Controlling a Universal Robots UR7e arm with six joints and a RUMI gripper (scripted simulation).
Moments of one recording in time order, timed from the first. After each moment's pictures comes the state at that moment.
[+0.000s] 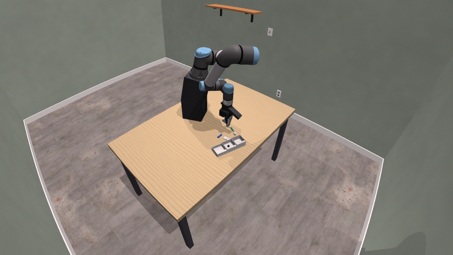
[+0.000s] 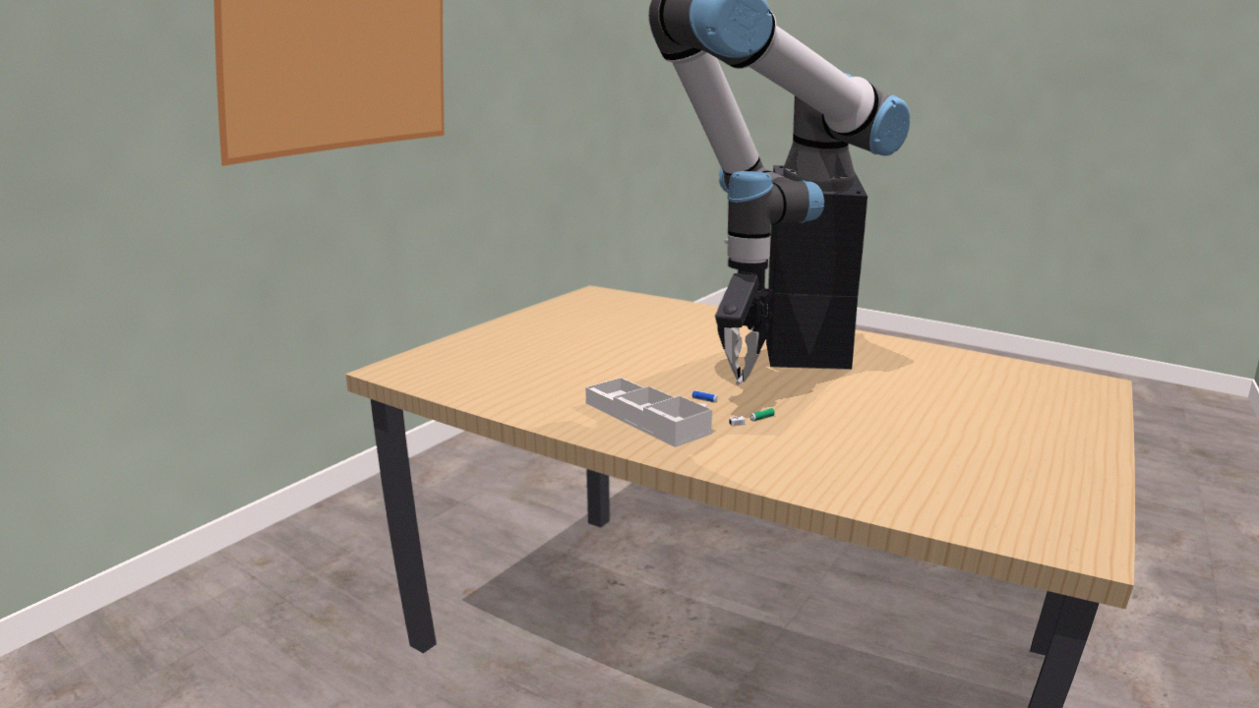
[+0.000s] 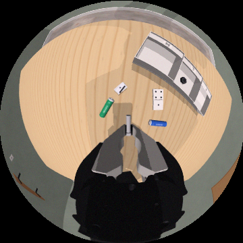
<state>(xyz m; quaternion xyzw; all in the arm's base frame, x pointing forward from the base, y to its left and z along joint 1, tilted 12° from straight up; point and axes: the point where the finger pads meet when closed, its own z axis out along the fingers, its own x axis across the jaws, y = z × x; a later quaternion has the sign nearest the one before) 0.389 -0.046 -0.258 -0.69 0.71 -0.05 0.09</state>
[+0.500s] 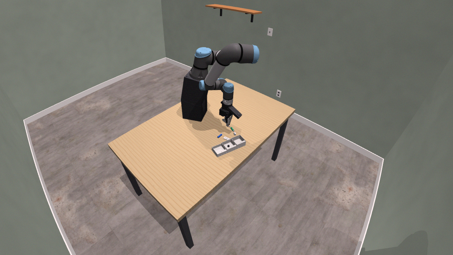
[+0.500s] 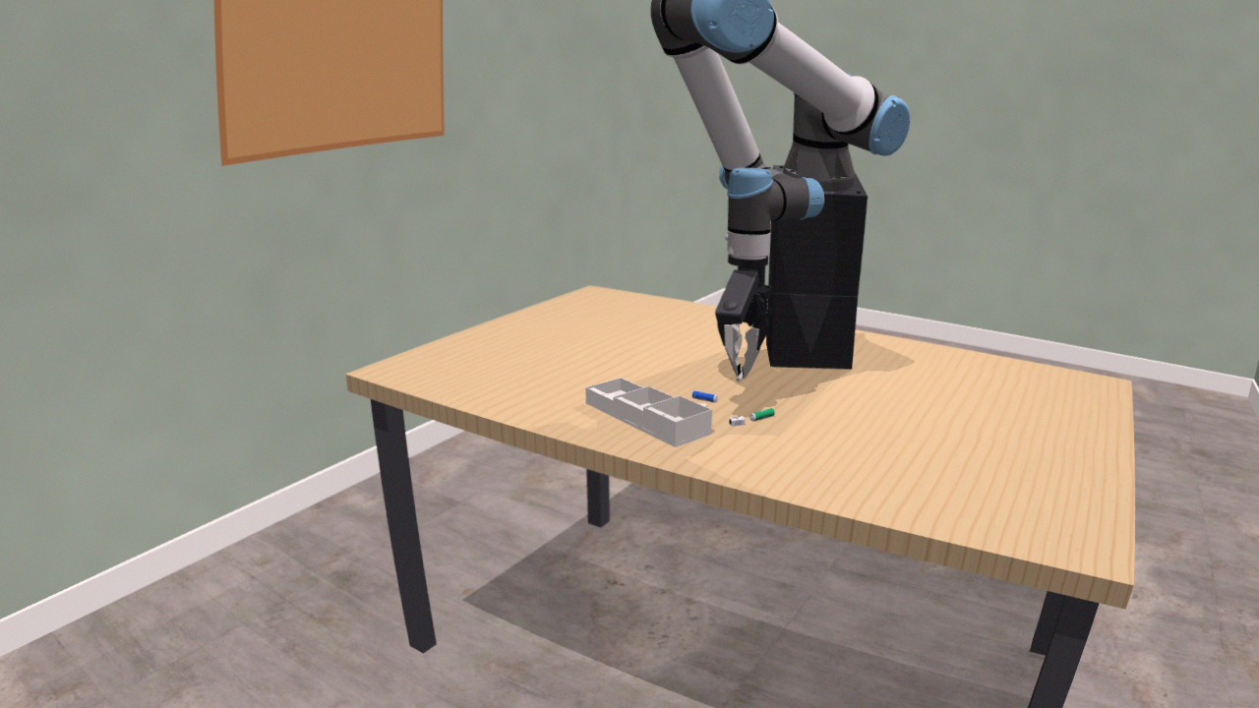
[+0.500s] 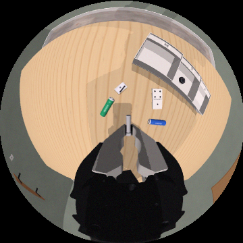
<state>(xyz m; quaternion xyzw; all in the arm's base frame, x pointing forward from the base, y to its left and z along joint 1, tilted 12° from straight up) 0.388 -0.047 -0.252 -0.69 0.71 -0.05 0.09</state>
